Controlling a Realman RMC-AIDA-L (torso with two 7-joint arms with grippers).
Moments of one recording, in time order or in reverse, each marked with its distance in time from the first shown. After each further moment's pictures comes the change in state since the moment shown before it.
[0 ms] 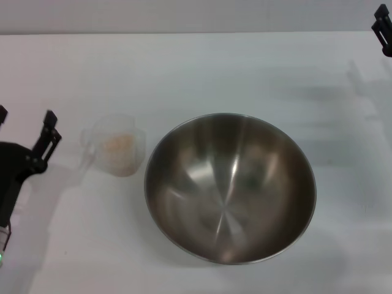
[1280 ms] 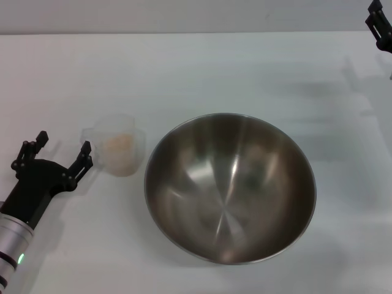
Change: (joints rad) left arm -0.073 0.000 0.061 0.036 -0.007 -0.258 0.017; right arm 0.027 0.001 0.005 0.002 0.001 0.025 -0.001
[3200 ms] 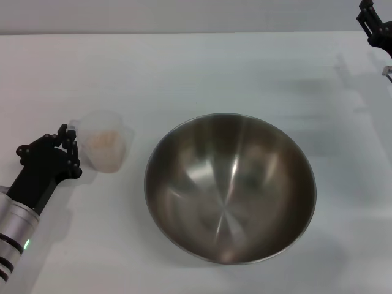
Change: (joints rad) left arm -0.043 -0.006 -0.033 0.004 0.007 -0.019 0.039; right arm 0.019 0.003 0.000 -0.009 -0.007 0.025 -0.001
